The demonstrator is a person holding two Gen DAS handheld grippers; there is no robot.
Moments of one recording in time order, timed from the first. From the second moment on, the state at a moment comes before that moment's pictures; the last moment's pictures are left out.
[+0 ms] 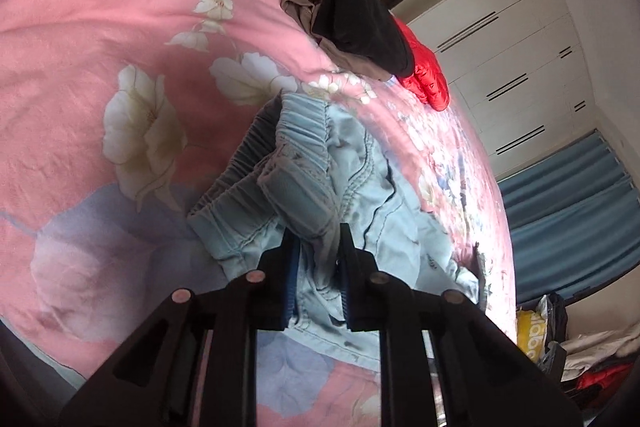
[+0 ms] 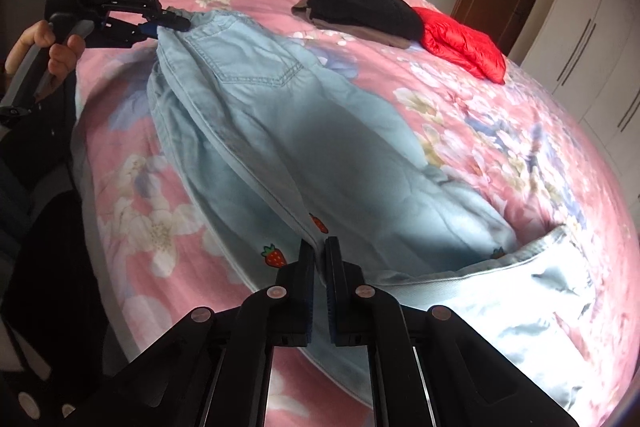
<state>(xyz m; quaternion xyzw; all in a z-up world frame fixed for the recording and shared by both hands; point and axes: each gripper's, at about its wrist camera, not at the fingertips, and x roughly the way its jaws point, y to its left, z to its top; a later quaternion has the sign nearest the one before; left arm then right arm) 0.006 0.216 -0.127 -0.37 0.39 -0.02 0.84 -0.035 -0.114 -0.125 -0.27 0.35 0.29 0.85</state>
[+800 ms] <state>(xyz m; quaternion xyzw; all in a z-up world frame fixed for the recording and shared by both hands) -0.005 0.099 -0.096 -0.17 0.40 -0.09 0.89 -0.015 -0.124 -0.131 -0.08 0.38 0.25 0.89</state>
